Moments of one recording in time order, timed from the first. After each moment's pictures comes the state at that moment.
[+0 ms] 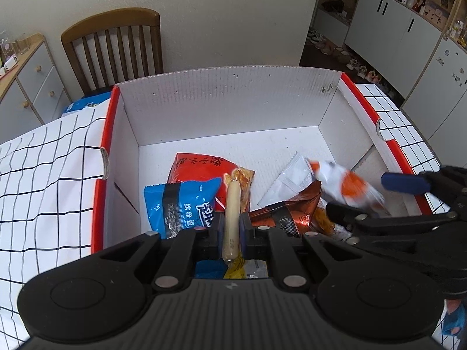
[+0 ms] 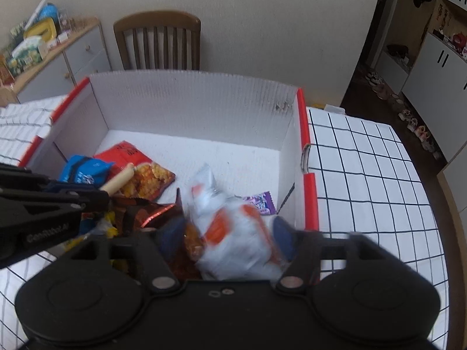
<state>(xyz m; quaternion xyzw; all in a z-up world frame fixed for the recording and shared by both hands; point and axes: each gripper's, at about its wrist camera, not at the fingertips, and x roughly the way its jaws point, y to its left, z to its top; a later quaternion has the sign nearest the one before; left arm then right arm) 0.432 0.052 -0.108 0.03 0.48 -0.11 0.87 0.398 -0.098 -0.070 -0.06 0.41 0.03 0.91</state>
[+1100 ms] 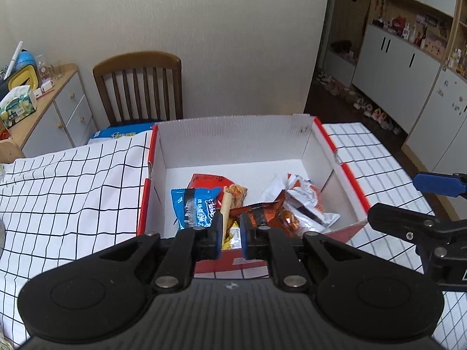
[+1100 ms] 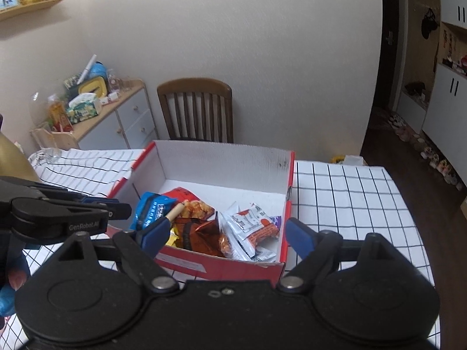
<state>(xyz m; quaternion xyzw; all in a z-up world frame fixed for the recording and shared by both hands) 0.338 0.053 -0.031 0.02 0.39 -0.08 0.92 0.292 -0.127 0.012 -0.03 0.30 0.11 0.95</state>
